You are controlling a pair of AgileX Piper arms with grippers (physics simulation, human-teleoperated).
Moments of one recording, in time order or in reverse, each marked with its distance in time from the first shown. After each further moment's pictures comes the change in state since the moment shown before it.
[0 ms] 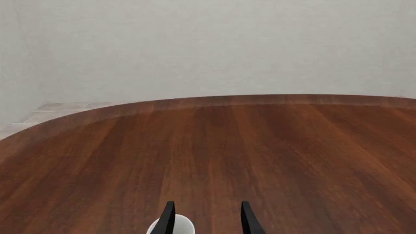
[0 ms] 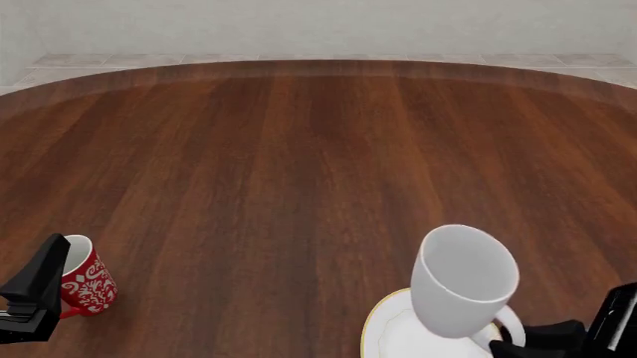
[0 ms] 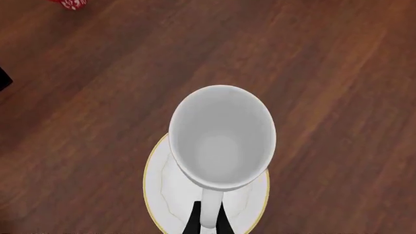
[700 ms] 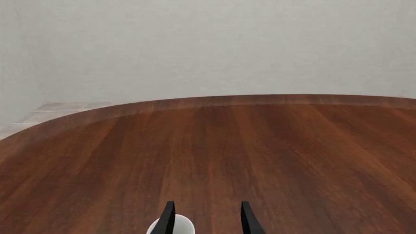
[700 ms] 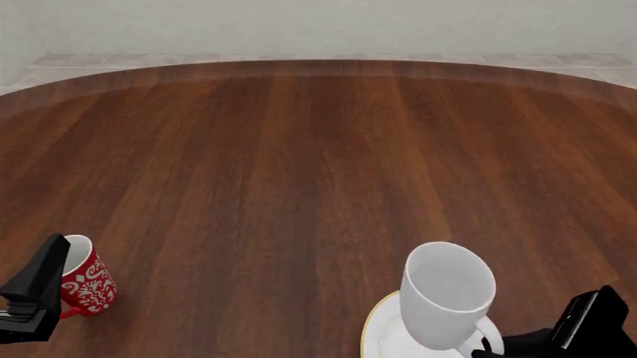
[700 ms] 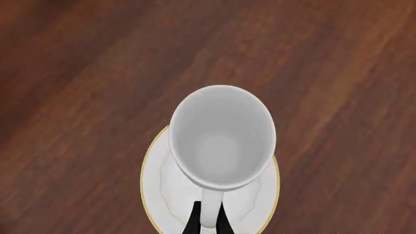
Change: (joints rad) left arm 0.000 0.000 0.000 0.000 0.000; right arm 0.016 0.111 0.083 -0.128 0.043
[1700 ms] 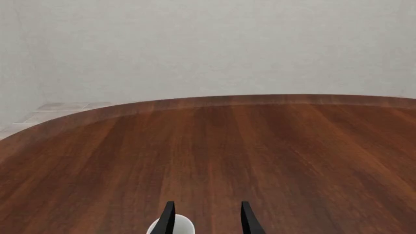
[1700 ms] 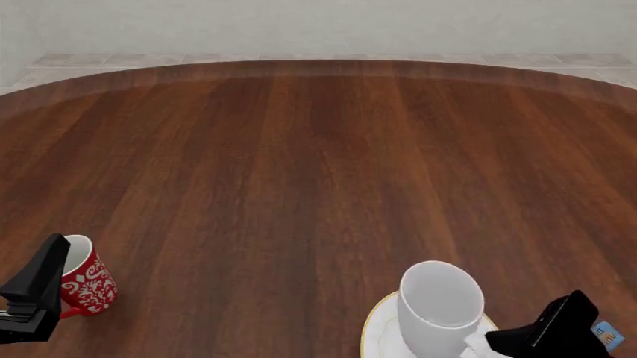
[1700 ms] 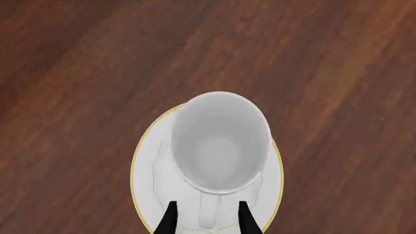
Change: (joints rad) left arm 0.000 0.000 0.000 0.000 0.000; right arm -0.015 0.130 0.050 -0.097 0.011
